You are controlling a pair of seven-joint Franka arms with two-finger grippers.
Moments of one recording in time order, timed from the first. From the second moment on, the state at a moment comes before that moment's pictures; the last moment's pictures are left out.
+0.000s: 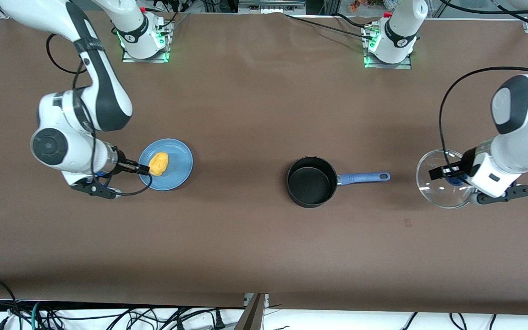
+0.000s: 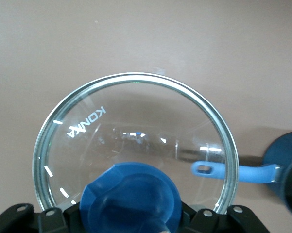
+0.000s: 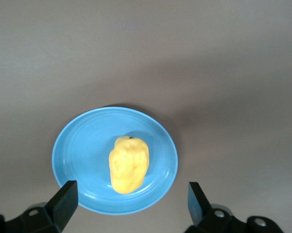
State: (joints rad) left arm 0.09 0.35 -0.09 -1.60 0.02 1.82 -0.21; right arm 0.14 0.43 0.07 -1.73 -0.01 1.97 0.48
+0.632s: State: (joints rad) left arm 0.11 0.35 -0.09 -1.86 0.02 2.16 -0.18; right arm 0.15 0.51 0.12 -1.86 -0.01 2.17 0.66
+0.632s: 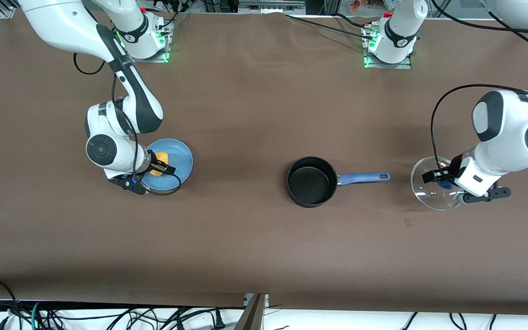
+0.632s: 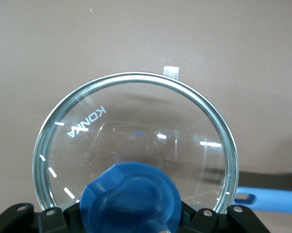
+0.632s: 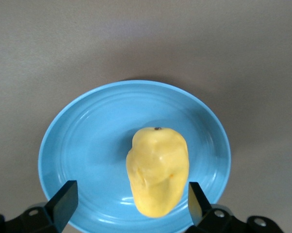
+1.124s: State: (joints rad) left arm 0.15 0.35 -0.09 -1.98 0.02 2.30 -0.11; right arm 0.15 0.53 0.12 -1.89 -0.02 2.17 0.66
